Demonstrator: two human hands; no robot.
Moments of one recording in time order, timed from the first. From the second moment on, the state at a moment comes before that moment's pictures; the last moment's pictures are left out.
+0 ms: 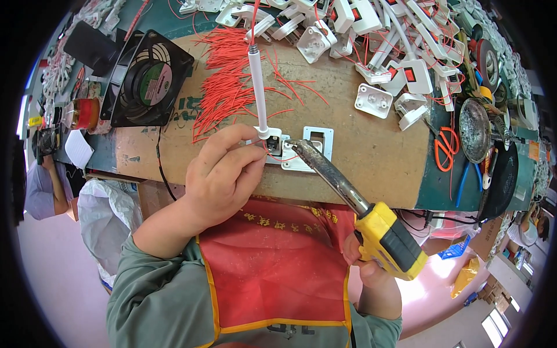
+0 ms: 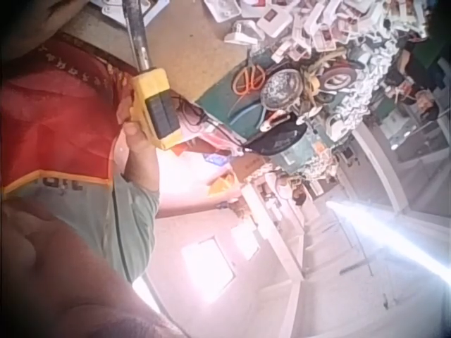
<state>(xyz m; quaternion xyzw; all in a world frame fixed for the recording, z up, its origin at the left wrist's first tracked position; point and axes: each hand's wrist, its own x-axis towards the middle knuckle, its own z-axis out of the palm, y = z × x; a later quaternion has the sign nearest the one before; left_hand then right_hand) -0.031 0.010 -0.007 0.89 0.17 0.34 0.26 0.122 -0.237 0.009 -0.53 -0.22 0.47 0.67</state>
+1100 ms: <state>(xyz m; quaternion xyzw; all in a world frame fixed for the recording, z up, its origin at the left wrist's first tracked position) -0.044 -0.004 -0.014 0.94 0.12 0.29 0.16 0.126 -0.237 0.017 -0.54 -0.21 0.47 0.67</state>
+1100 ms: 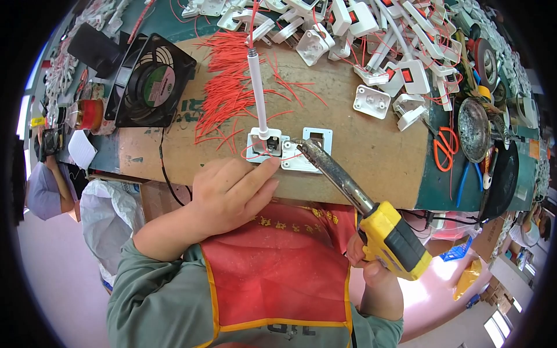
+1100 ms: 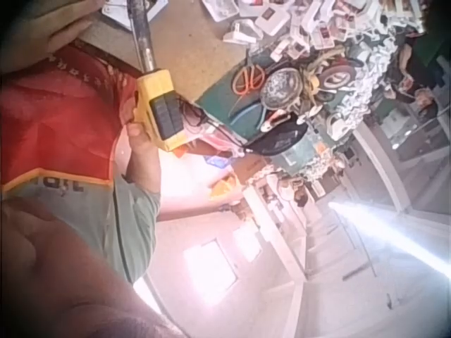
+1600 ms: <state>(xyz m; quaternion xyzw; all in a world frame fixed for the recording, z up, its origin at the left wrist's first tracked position) -0.053 0.009 -0.007 0.91 0.17 0.33 0.17 0.124 -0.244 0.007 -0.52 -0.20 0.46 0.70</state>
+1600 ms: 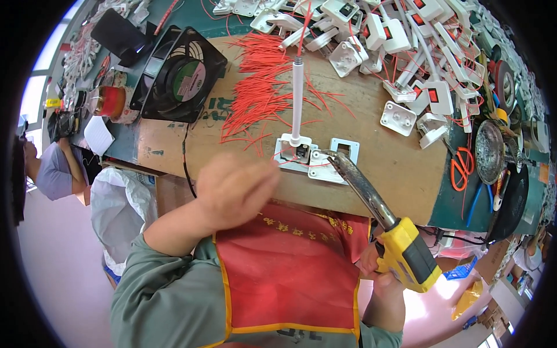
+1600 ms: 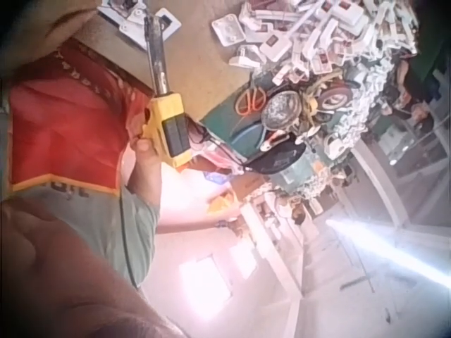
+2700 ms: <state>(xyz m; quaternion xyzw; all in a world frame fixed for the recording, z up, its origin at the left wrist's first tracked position) -0.034 0.003 -0.002 0.90 0.17 0.35 0.19 0.115 -0.250 -0.002 -0.52 -0.18 0.53 0.64</state>
